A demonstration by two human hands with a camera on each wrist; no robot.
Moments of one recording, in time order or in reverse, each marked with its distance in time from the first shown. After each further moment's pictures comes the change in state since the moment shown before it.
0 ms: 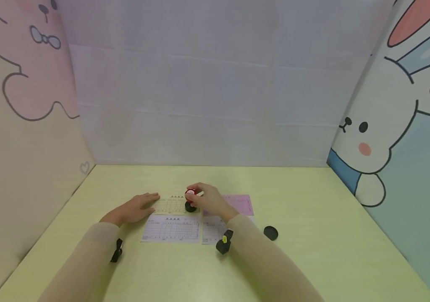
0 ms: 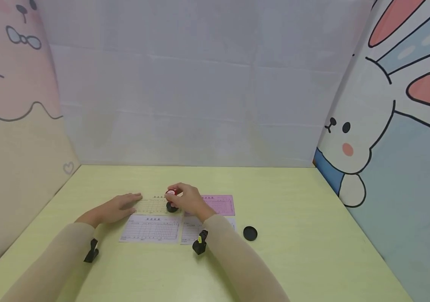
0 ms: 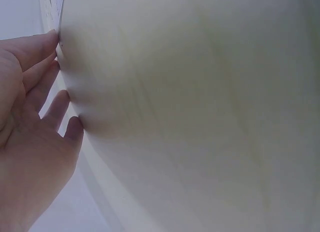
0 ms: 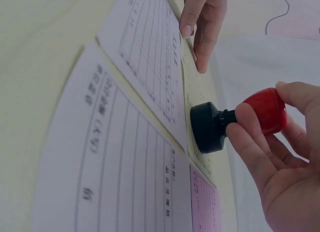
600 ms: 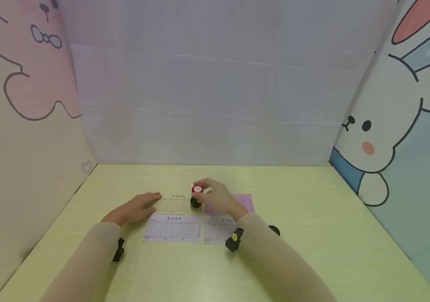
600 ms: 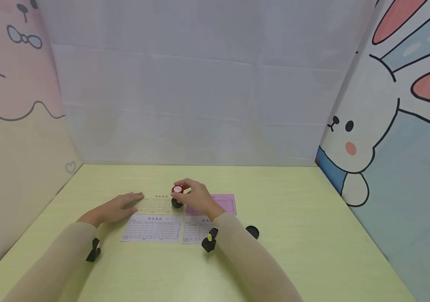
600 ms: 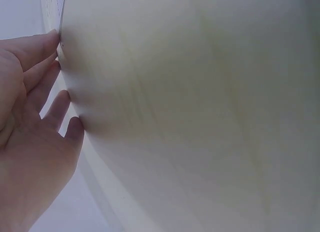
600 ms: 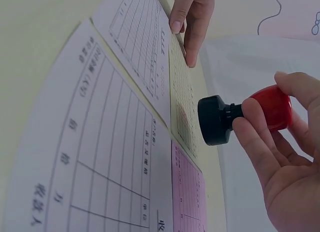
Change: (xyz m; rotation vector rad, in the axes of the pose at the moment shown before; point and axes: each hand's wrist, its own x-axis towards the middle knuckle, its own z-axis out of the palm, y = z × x) left_hand 0.003 -0.007 0.003 0.007 -0.007 -0.002; right_hand -0.008 0.003 -0.019 -0.063 0.022 0.017
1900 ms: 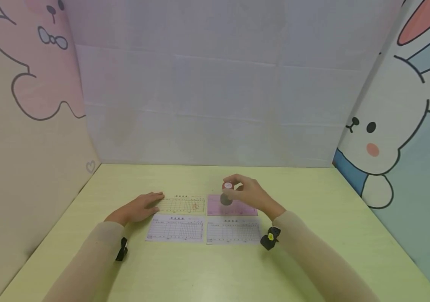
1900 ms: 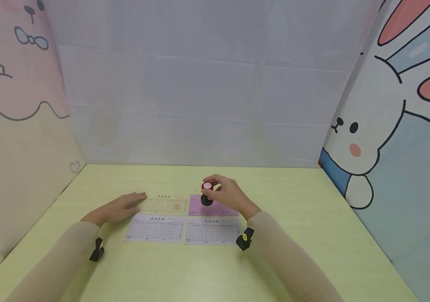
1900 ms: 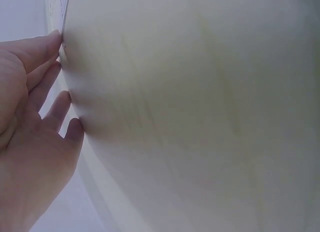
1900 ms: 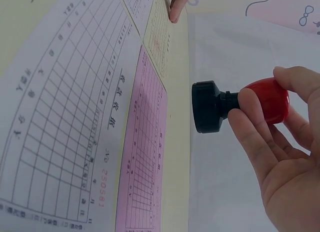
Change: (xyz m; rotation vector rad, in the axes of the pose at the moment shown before) left_hand -0.002 0.001 0.000 -0.013 0.004 -0.023; right_hand -0.042 0.004 -0.079 -0.085 0.026 -0.105
